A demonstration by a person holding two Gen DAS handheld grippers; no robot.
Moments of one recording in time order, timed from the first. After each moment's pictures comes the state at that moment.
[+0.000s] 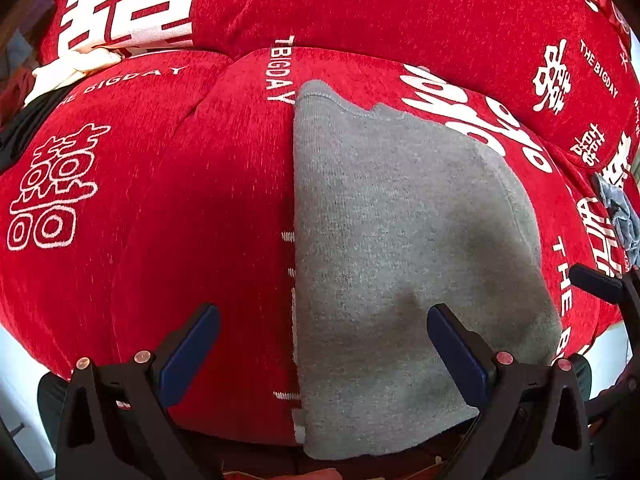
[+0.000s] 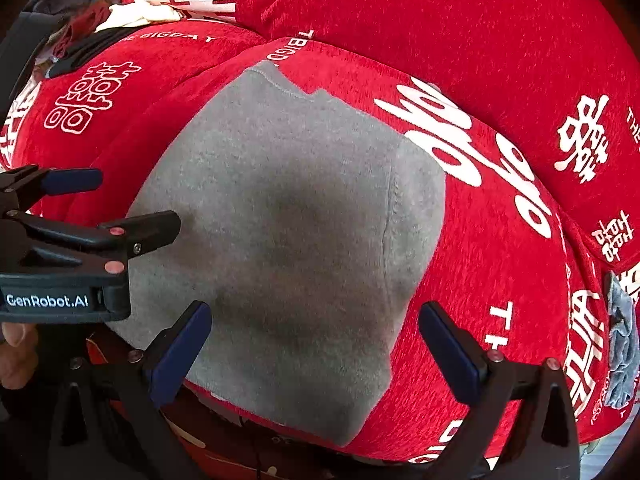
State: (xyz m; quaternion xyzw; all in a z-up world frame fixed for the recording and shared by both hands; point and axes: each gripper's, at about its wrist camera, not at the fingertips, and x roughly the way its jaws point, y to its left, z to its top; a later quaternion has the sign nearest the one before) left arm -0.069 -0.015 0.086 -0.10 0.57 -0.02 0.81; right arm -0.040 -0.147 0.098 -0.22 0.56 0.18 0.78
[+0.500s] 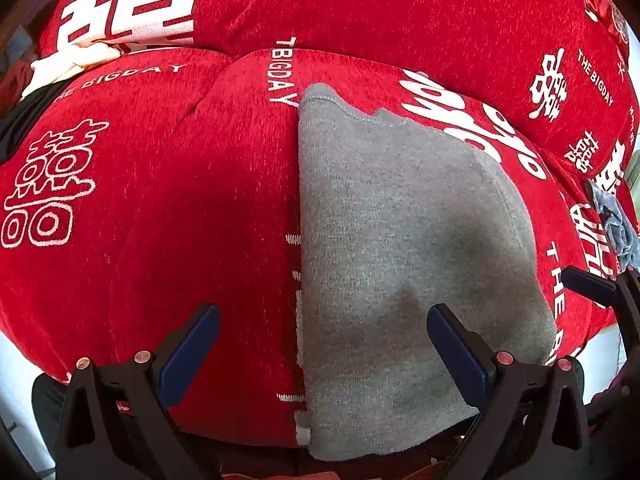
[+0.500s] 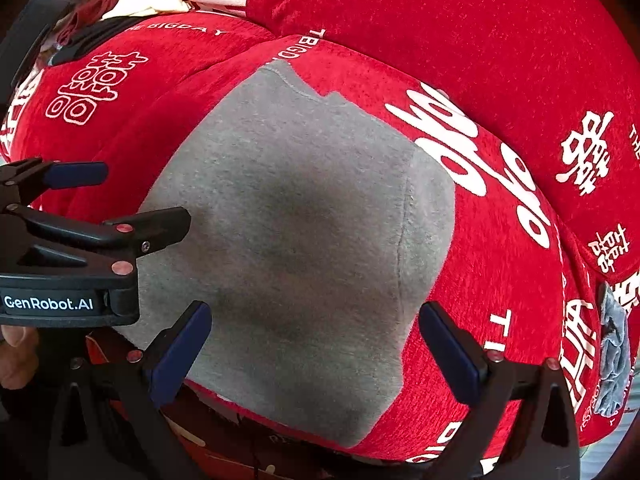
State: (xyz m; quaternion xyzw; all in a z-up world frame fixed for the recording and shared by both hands) left arm -0.069 -0.008 0.086 -0.12 0.57 -0.03 0.81; right arm -0.043 -0.133 0.099 -0.24 0.56 0.19 0.77
